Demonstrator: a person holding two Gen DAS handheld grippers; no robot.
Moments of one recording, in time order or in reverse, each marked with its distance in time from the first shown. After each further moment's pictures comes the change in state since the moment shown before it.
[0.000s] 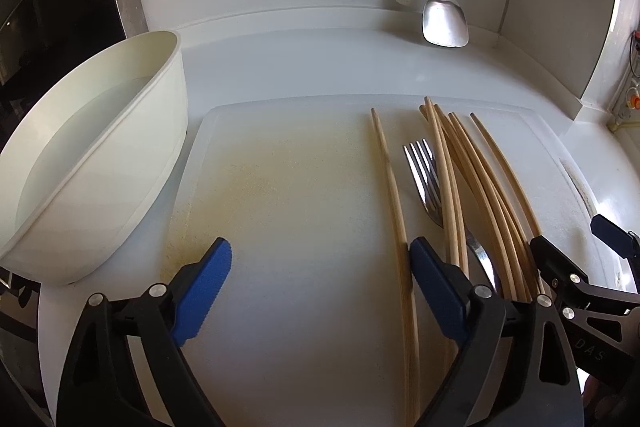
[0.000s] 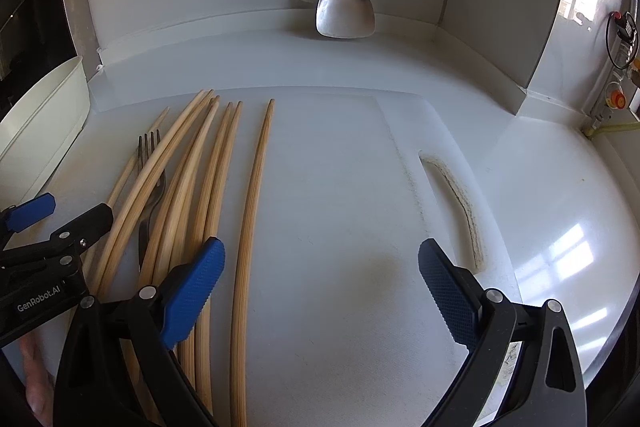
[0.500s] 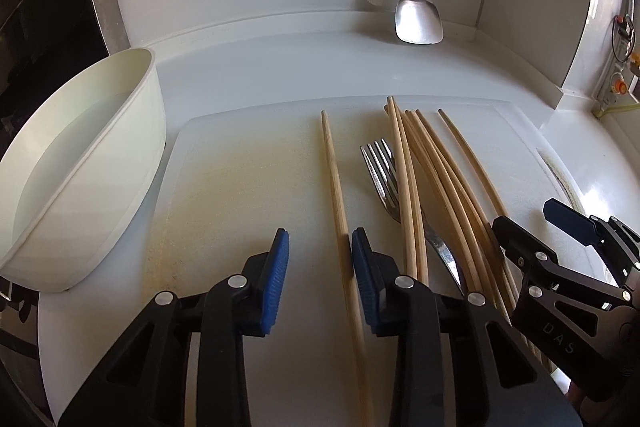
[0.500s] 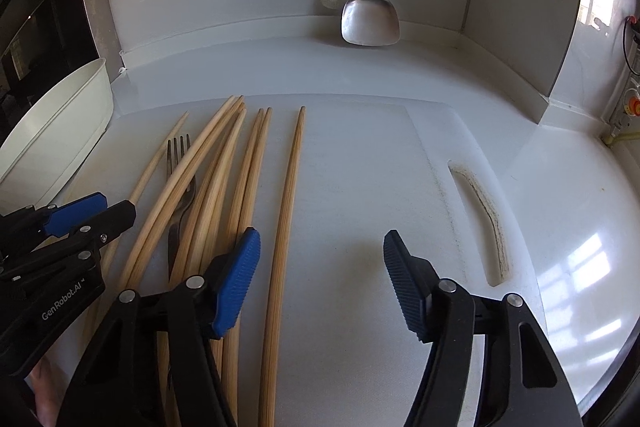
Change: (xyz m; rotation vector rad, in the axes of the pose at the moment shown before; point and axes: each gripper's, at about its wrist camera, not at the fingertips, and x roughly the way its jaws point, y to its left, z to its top) left arm -0.009 -0.018 0.000 0.046 -0.008 -0.029; right arm -0.002 0.009 0.002 -0.020 -0.025 0.083
